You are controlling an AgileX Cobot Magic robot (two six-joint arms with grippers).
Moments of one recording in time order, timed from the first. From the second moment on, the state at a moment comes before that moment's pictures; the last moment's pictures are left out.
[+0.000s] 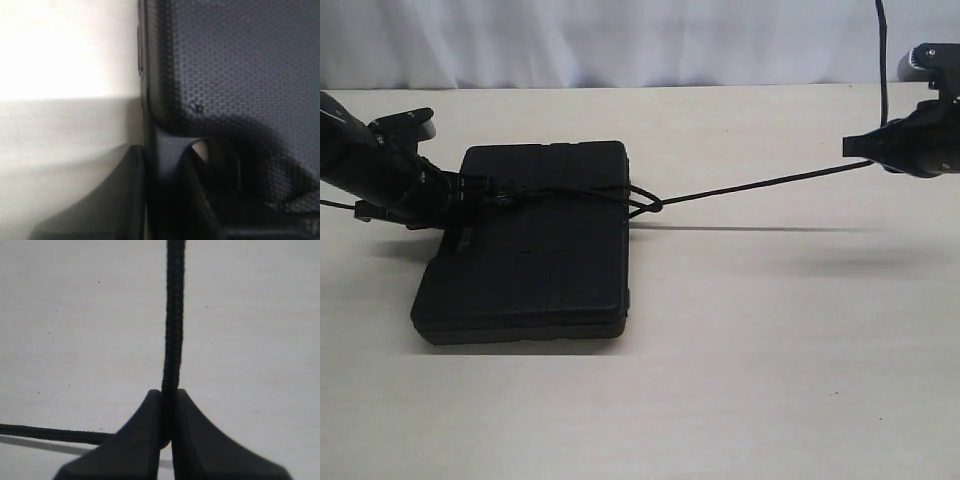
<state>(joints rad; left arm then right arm) 0.05 2.03 -1.06 -0.73 0.35 0.48 -0.14 1.74 -0.93 1.52 0.22 -1.60</state>
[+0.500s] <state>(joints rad) 0.05 2.03 -1.06 -0.74 0.34 0.48 -0.15 1.89 -0.93 1.53 0.17 -1.60</state>
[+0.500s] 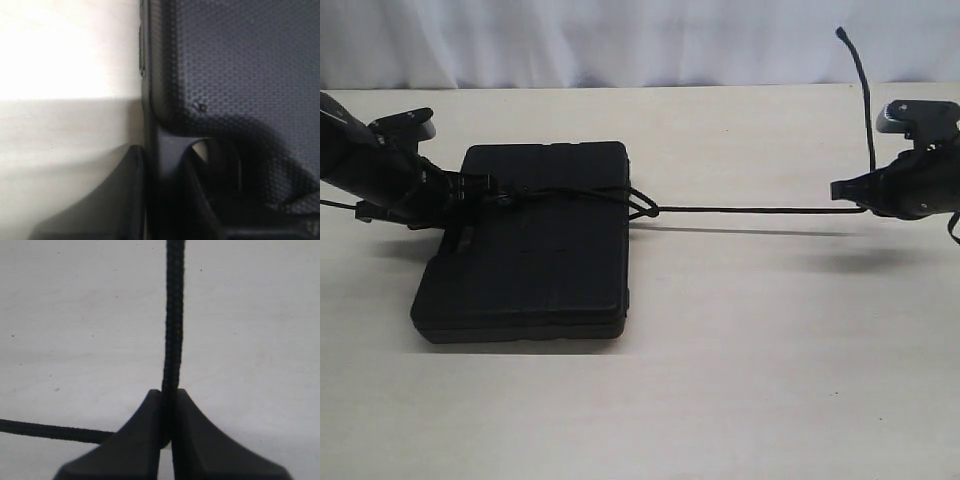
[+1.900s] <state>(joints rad) 0.18 1.98 -1.34 -0.55 0.65 0.47 -0.18 1.89 -1.23 1.56 0.17 -1.54</state>
